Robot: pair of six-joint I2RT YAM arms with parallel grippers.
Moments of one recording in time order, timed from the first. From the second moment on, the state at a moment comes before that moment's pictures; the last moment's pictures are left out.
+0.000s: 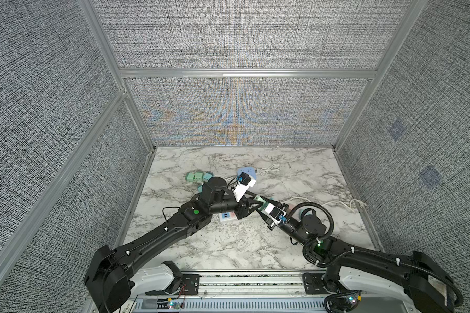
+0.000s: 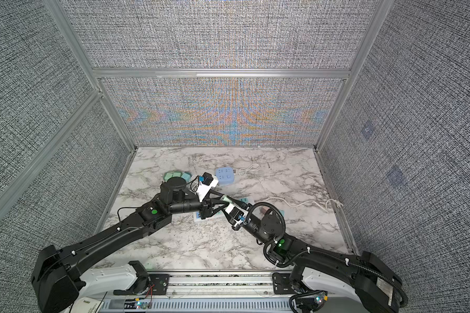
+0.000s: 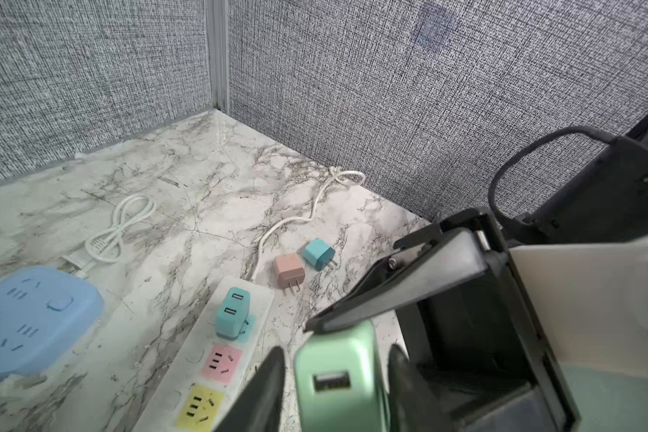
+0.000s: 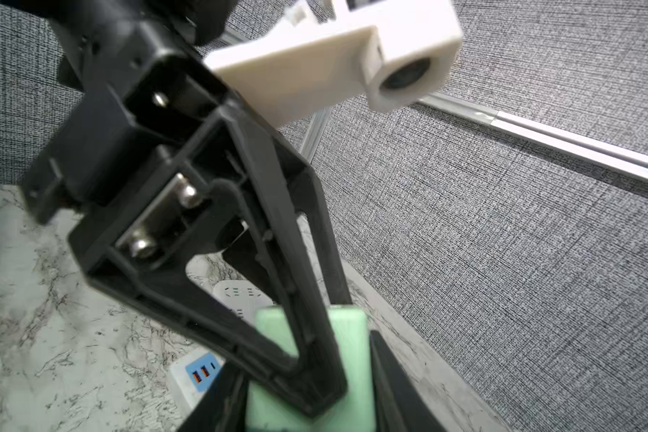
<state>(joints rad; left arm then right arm) -0.81 1.20 0.88 -0.01 0.52 -0.12 0.97 1.01 0.38 0.75 0.08 -0.42</state>
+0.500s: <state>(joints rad) -0.81 1.22 0.89 0.00 0.53 -0.14 0.97 1.03 0.39 0.75 0.11 -0.45</state>
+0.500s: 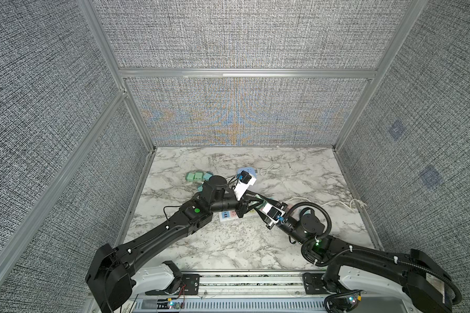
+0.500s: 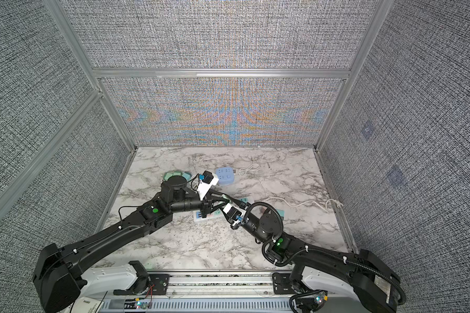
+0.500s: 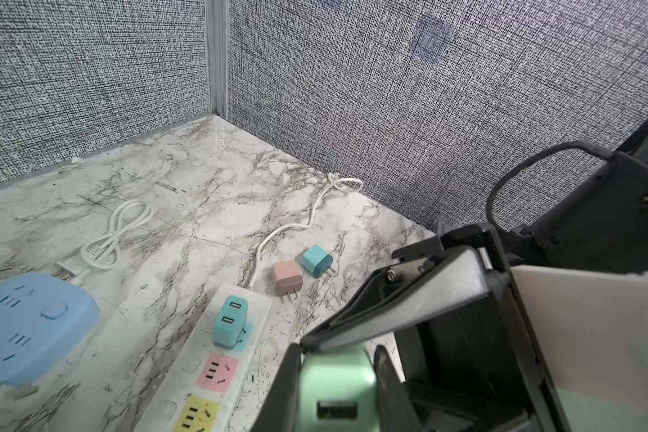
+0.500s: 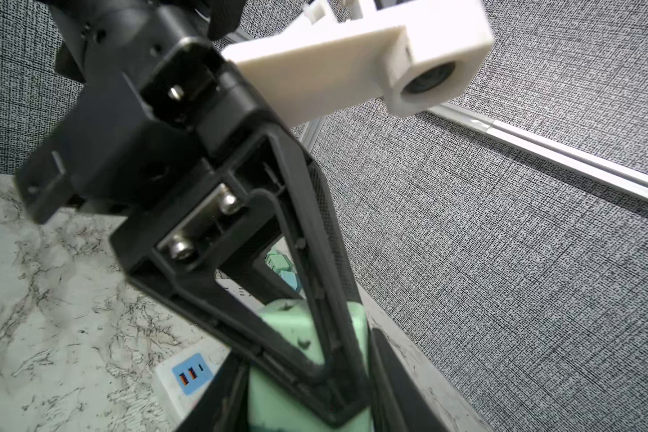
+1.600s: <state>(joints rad) -0.81 1.17 0.56 0.26 0.13 0.33 0.97 0.67 0.51 0.31 0.24 0.49</state>
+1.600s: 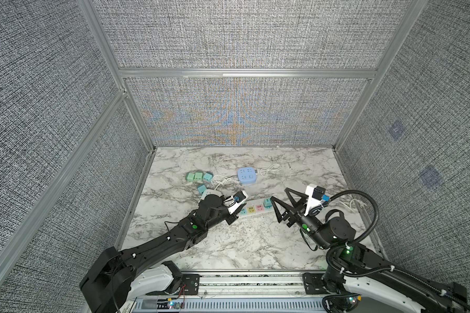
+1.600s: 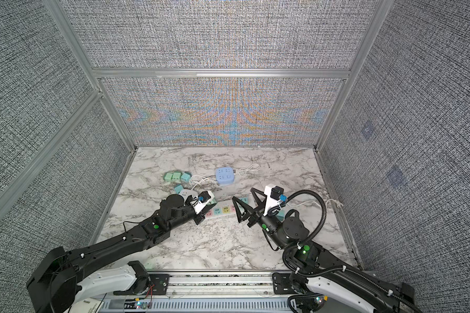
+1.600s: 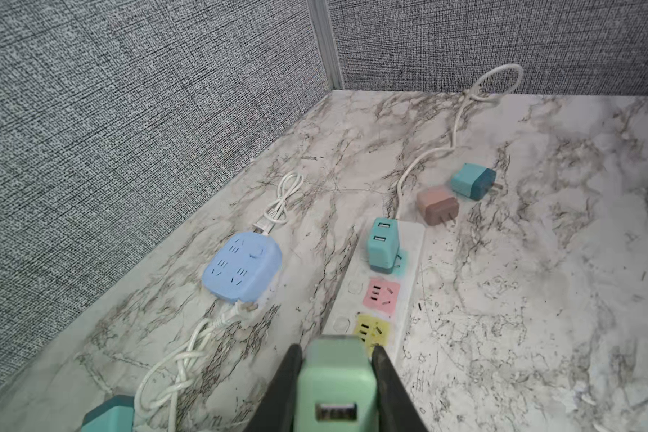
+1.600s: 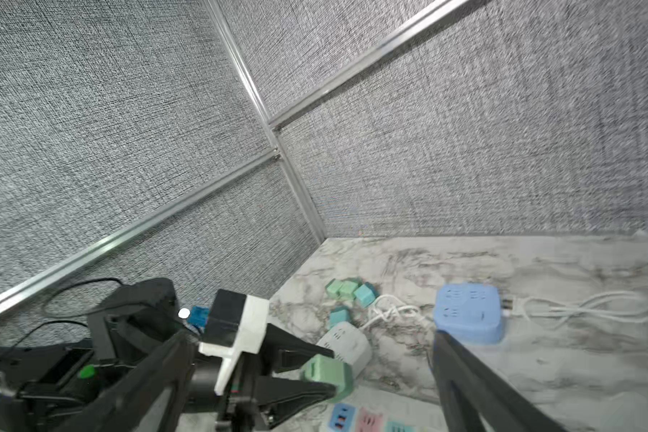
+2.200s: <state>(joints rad) -0.81 1.51 0.82 0.24 0.19 0.53 0.97 0.63 0.56 0.22 0.16 0.55</state>
